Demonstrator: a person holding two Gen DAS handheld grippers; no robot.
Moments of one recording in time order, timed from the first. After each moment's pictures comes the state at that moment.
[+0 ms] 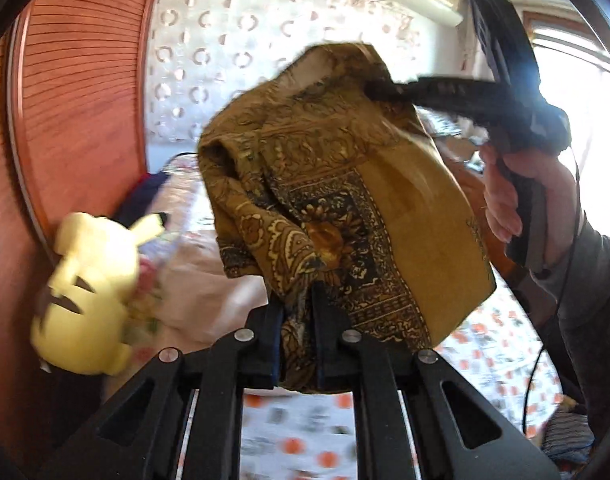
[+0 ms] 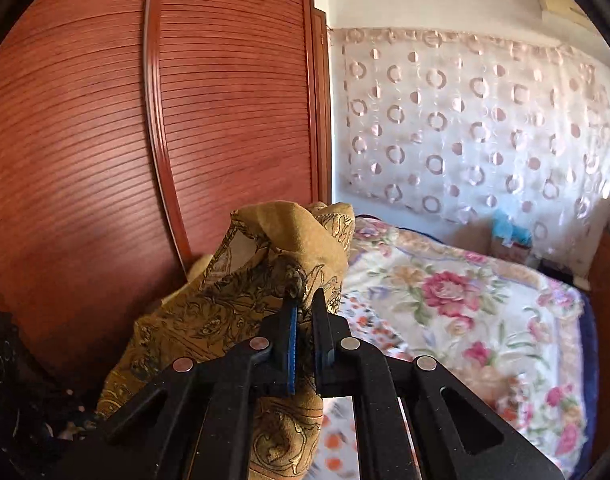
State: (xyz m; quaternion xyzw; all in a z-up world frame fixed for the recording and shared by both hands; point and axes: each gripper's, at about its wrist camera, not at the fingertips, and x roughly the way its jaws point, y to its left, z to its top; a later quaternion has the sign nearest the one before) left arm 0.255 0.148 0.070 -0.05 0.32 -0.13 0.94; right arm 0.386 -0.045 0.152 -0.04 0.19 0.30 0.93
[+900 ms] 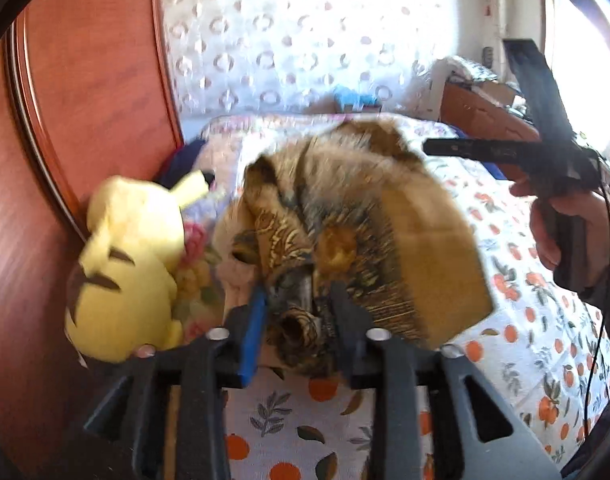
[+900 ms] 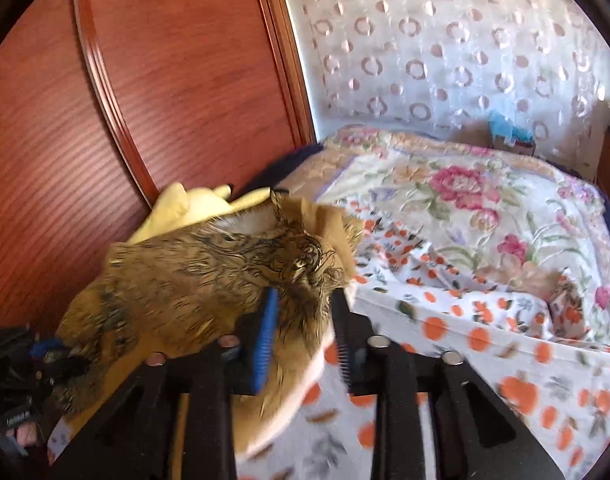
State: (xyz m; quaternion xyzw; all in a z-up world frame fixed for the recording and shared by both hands) left arm 0.281 0.184 -0.002 0.03 0.36 -0.08 0.93; right arm 0.415 -0.055 0.001 0.00 0.29 0.27 0.92
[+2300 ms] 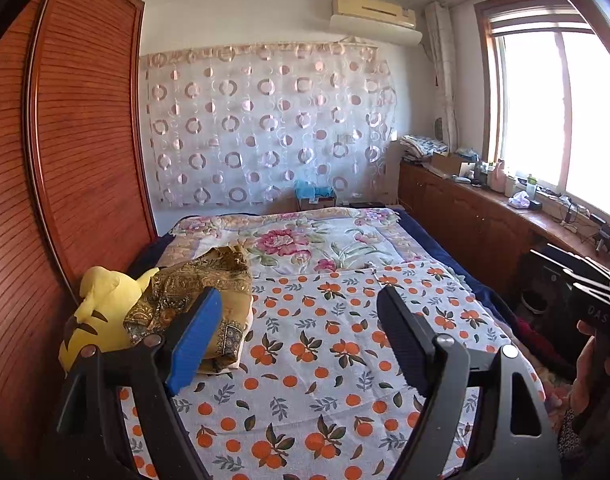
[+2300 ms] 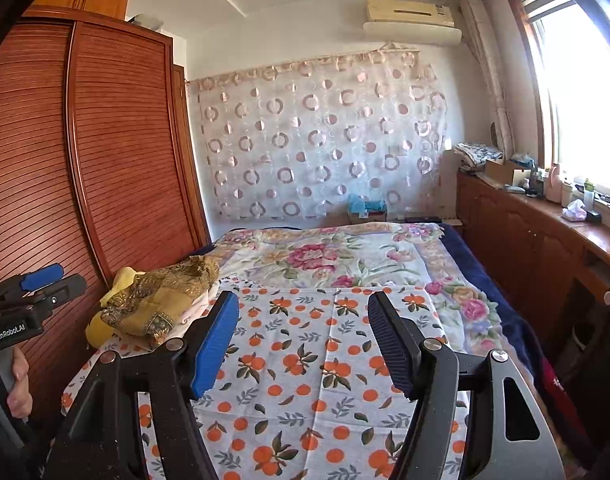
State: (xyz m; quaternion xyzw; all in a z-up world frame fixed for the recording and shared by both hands) left arm 0.120 0.013 0.118 0.02 0.21 -0.11 0.97; right arm 0.049 -0.162 0.038 0.04 0.13 0.06 0.99
